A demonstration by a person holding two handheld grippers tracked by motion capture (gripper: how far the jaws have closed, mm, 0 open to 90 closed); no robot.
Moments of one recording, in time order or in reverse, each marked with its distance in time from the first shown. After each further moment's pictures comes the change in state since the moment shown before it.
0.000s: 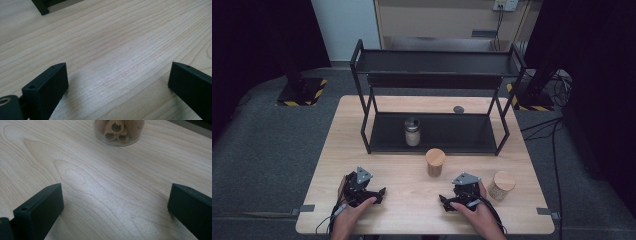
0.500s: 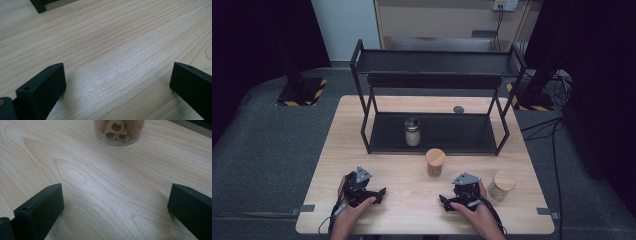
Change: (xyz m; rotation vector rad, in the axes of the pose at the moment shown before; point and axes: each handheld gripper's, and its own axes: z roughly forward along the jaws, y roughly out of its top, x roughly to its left) left arm 0.004 0.000 0.002 0.004 -0.019 -0.013; right arm 0.000 0.000 -0.001 0.001 0.001 0.000
